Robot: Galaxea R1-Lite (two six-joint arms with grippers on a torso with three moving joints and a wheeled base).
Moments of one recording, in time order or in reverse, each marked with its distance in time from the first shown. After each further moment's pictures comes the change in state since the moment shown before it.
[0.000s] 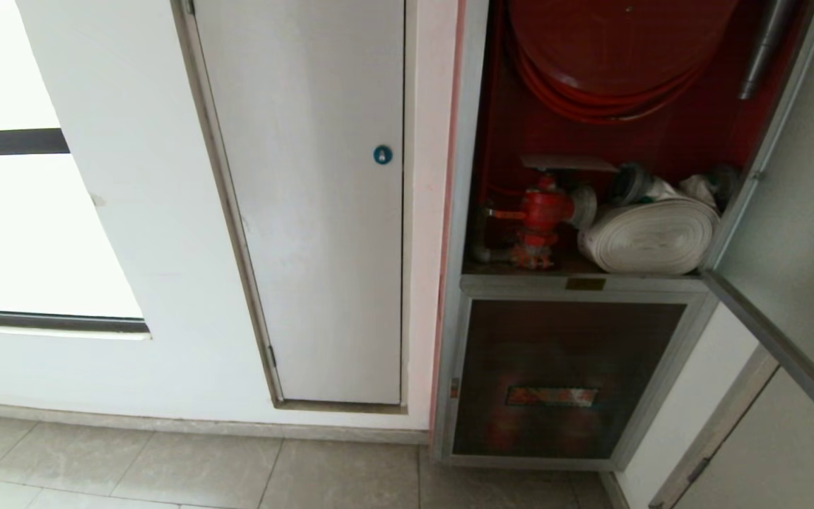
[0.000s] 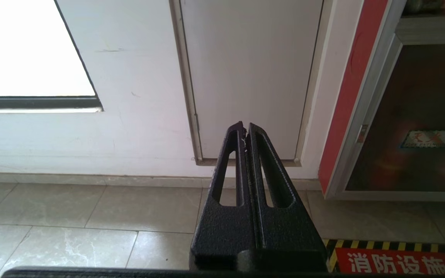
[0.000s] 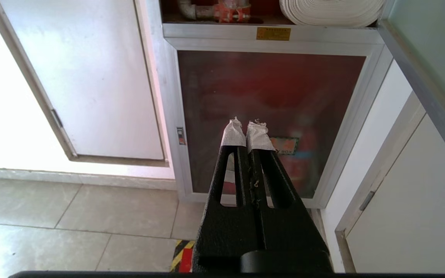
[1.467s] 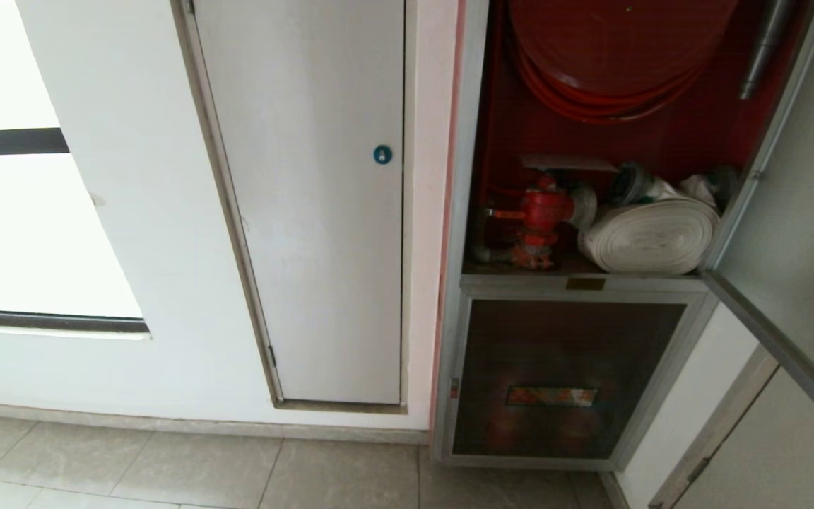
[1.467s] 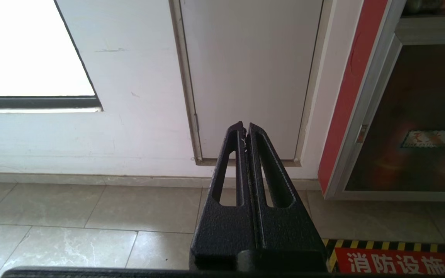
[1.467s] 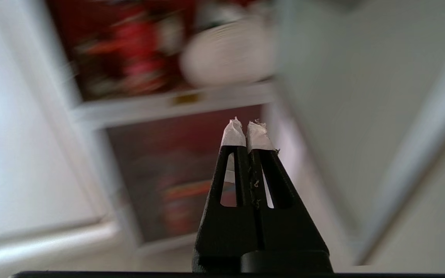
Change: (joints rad) left arm 0.000 0.000 0.000 0.000 0.000 0.000; right arm -0.044 0.508 -0.483 -0.072 -0.284 -0.004
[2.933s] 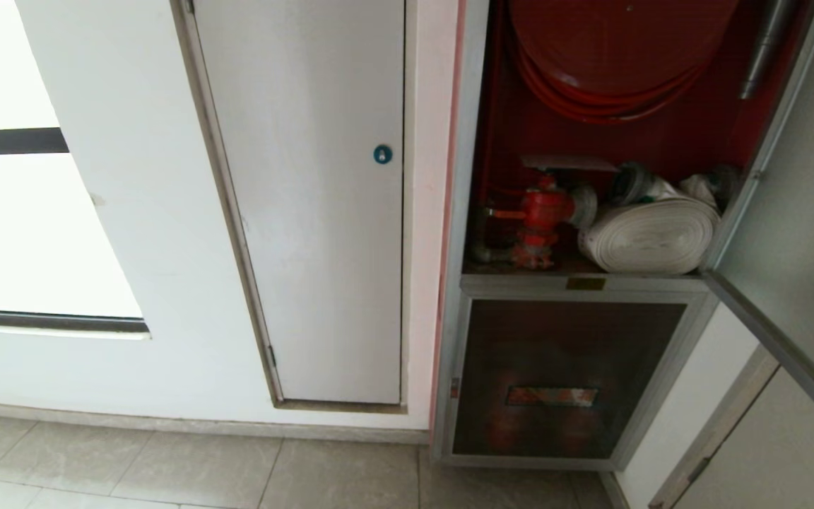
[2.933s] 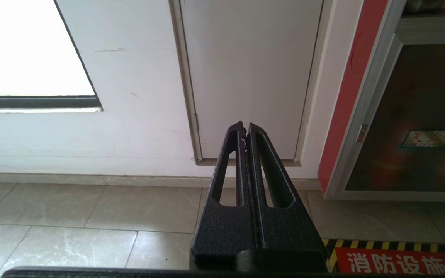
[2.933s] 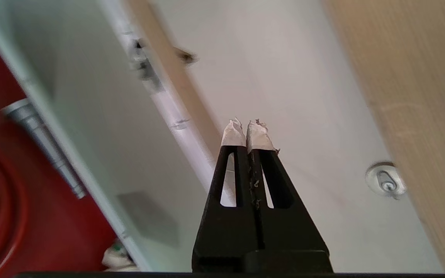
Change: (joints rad) left arm 0.000 0.000 0.000 0.000 0.000 0.000; right arm -0.729 0.519 -0.040 -0.981 -0.141 0.301
